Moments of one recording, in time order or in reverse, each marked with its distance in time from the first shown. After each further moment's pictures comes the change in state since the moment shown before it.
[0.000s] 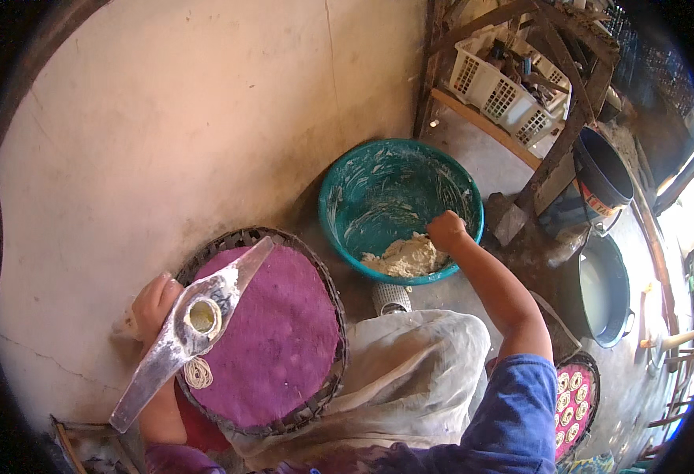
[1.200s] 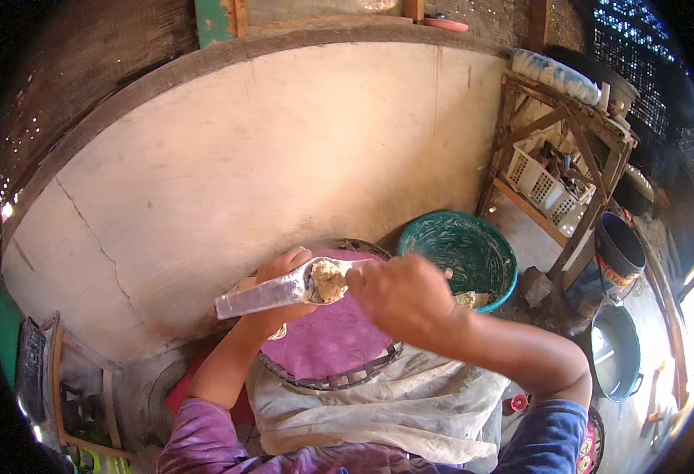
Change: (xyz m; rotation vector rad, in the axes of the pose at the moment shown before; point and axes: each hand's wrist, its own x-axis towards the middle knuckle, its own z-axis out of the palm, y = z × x) left_hand -0.042 0.047 -0.079 -0.301 0.008 -0.224; right_hand -0.296 -0.155 -0.313 -0.068 0.907 -0.335
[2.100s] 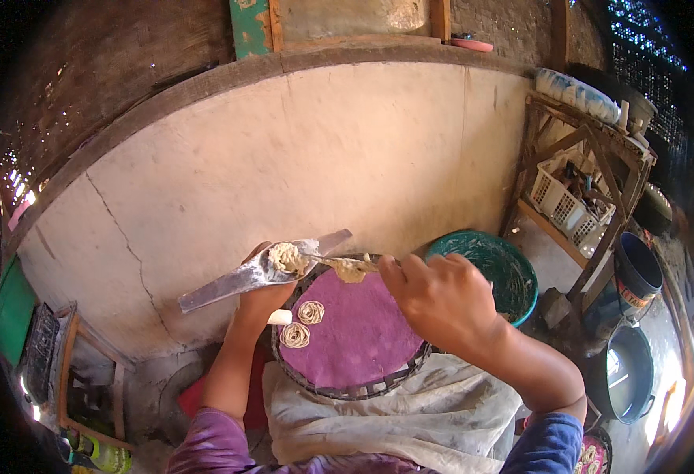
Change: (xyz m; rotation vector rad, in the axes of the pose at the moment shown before) left_hand -0.010 -0.037 -0.039 0.192 0.395 -0.067; right_hand 0.004 0.006 -0.034 -0.019 0.394 0.073
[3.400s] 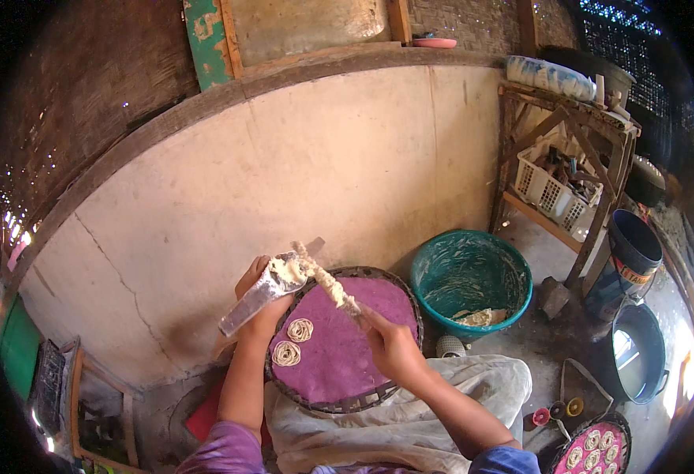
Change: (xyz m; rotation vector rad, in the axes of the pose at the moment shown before) left_hand 0.014 0.016 0.034 0.270 -0.113 -0.071; right_hand -0.063 -0.073 0.116 1.325 -0.070 0.779
